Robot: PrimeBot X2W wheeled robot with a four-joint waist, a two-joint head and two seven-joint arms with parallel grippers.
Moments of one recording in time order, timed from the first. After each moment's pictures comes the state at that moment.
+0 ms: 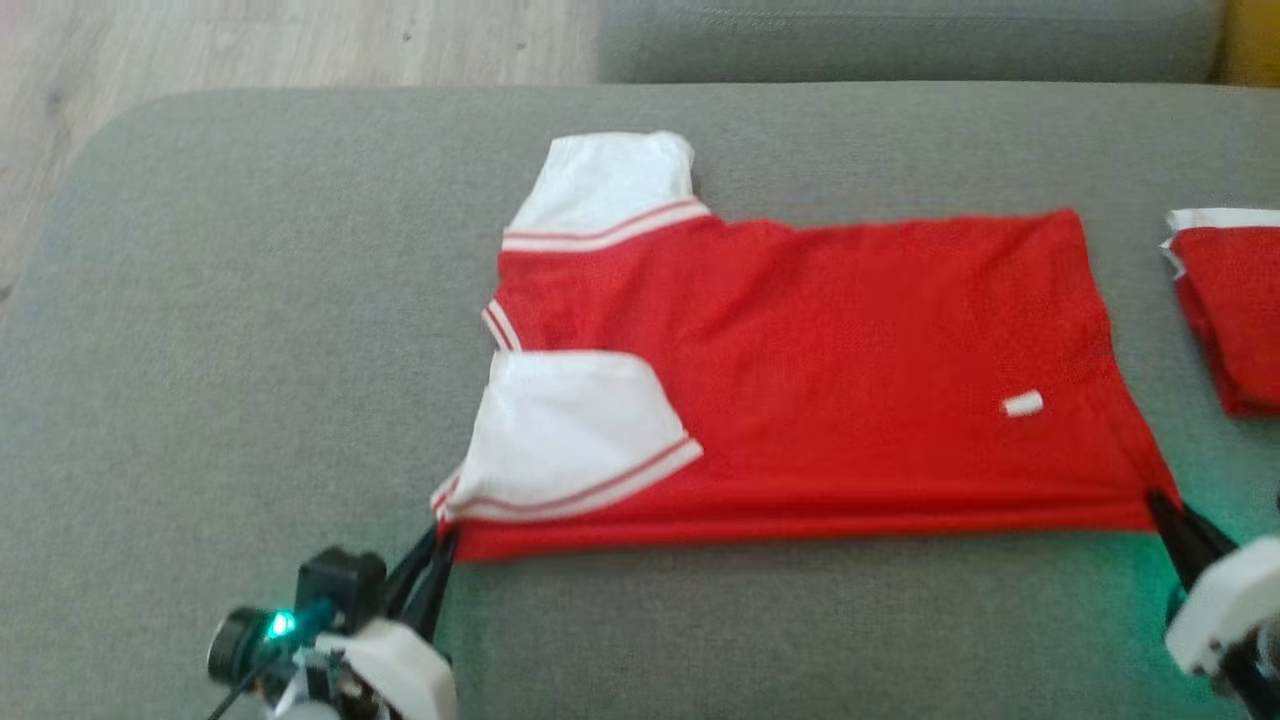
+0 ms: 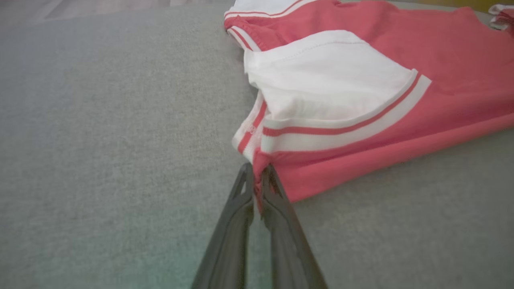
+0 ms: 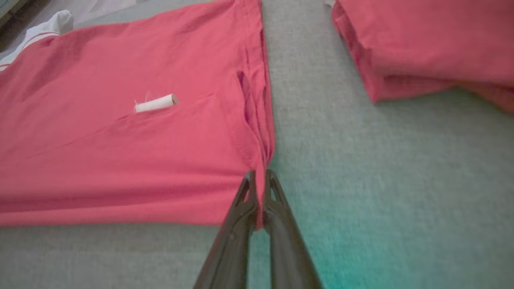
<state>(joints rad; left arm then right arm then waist) -0.15 0.37 -0.63 0.33 -0.53 0.08 0.00 -0.01 -0.46 0.09 0.38 0.62 0.13 0.20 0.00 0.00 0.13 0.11</state>
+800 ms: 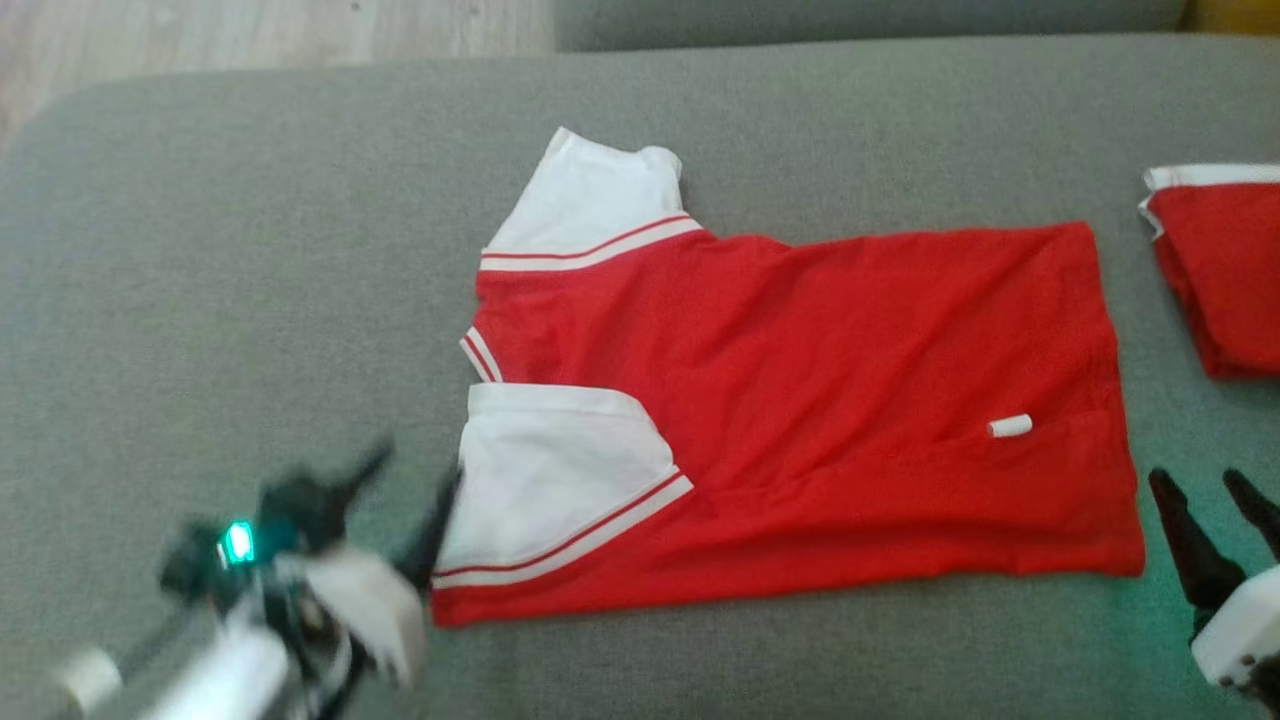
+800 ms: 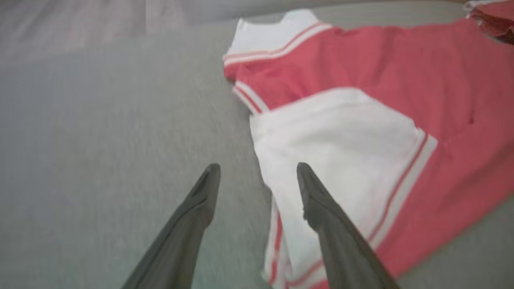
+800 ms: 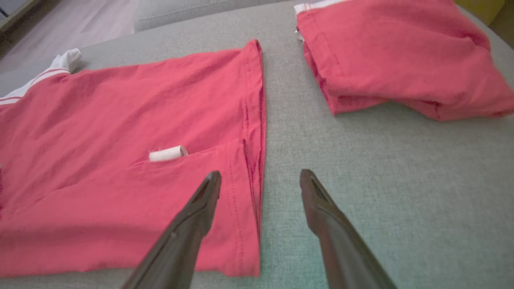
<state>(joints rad) -0.15 0.49 -0.63 0.09 -0.54 0.10 0.15 0.16 -0.36 -0.11 0.03 0.52 0.13 0.31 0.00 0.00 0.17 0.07</state>
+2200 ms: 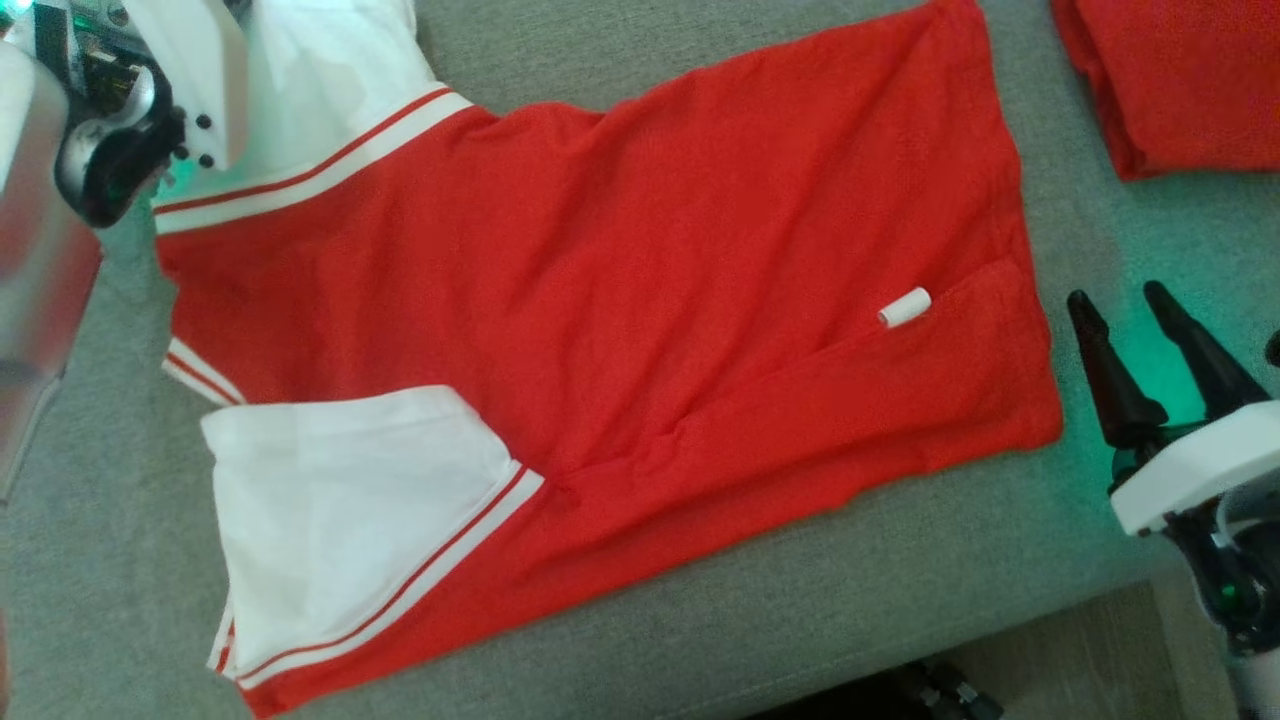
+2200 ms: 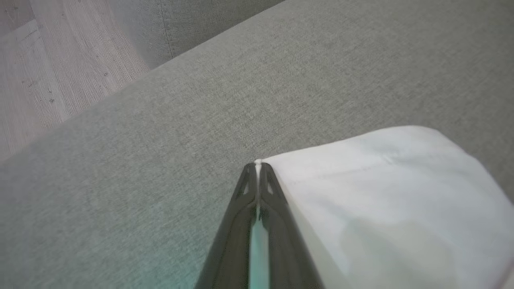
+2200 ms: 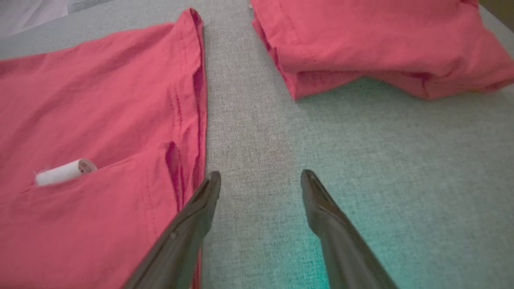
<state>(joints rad) -1.18 0.49 -0.74 0.69 -0.71 -0.13 0.62 -0.12 -0.34 0.04 0.01 0.50 0.13 0.21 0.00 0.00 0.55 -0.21</state>
